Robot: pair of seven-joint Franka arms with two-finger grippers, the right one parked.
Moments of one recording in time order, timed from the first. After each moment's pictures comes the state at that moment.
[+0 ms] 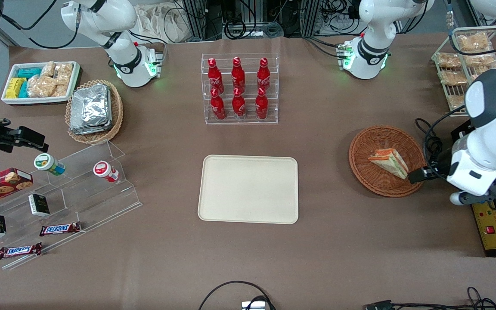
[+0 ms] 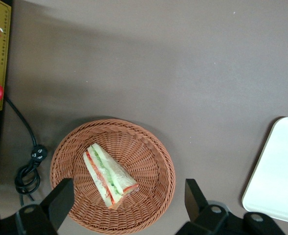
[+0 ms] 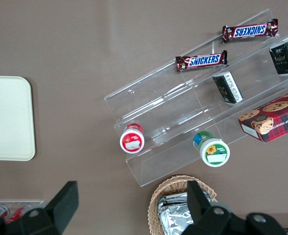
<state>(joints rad) 0.21 0.27 -0.30 -1.56 0.08 1.78 -0.33</state>
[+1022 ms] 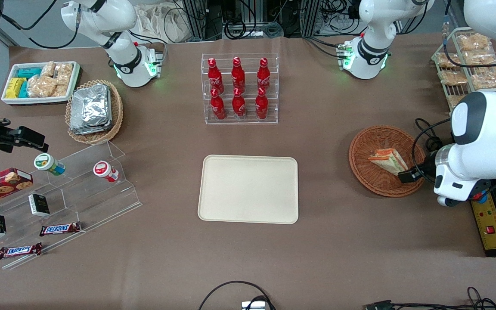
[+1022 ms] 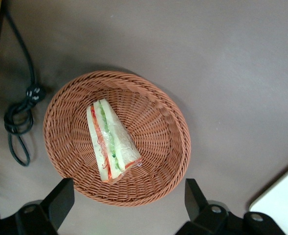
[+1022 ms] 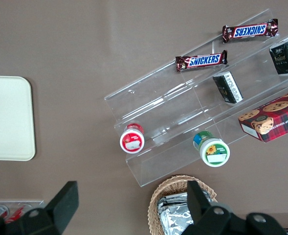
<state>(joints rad) 0.21 0.32 -0.29 -1.68 0.08 1.74 -0.64</state>
